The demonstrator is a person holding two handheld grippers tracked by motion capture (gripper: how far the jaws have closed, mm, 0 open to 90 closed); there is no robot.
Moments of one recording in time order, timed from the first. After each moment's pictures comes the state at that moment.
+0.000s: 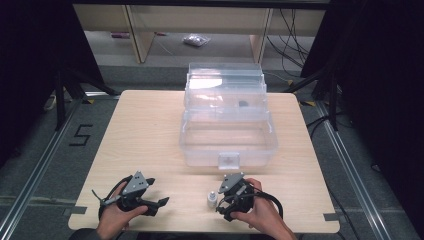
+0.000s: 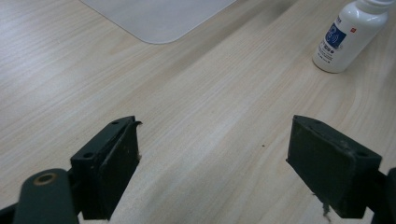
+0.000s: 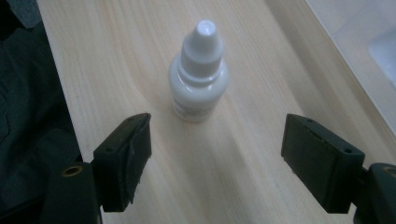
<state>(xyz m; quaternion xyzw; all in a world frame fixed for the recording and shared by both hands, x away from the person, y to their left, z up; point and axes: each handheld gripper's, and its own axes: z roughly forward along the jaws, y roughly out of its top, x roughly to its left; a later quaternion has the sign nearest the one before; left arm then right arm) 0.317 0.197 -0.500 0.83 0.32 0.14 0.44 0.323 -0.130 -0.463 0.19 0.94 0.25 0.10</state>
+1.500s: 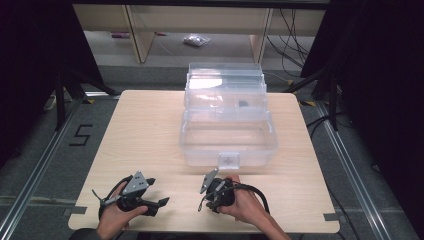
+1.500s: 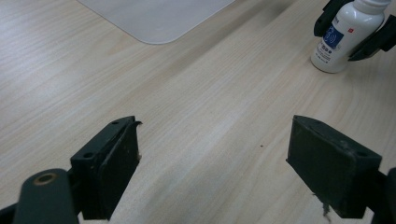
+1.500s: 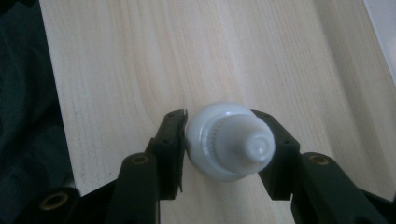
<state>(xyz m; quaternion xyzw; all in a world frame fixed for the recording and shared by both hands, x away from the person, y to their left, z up) 0.317 0.198 -0.499 0.84 0.31 0.14 0.43 0.342 -0.085 -0.472 0.13 0.97 0.18 0.05</state>
